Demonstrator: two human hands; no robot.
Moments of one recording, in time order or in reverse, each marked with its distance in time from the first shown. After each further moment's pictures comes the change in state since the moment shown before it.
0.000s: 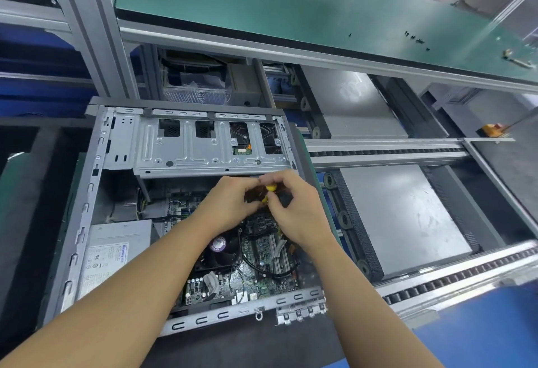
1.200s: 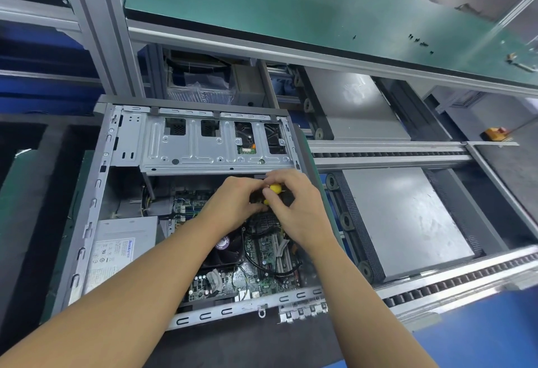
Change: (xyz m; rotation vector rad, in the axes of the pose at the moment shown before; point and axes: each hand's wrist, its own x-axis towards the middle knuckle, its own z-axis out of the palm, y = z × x) left_hand 0.002 -0.004 0.009 0.064 0.030 0.003; right_hand 0.000 -0.004 0.002 -0.109 0.023 -0.077
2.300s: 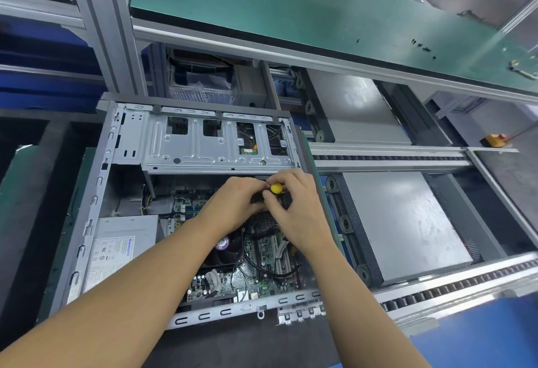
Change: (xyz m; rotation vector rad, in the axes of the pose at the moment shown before) left_hand 0.000 0.000 -0.001 0.042 0.019 0.098; right_hand -0.001 -0.004 0.002 -0.110 0.001 -0.005
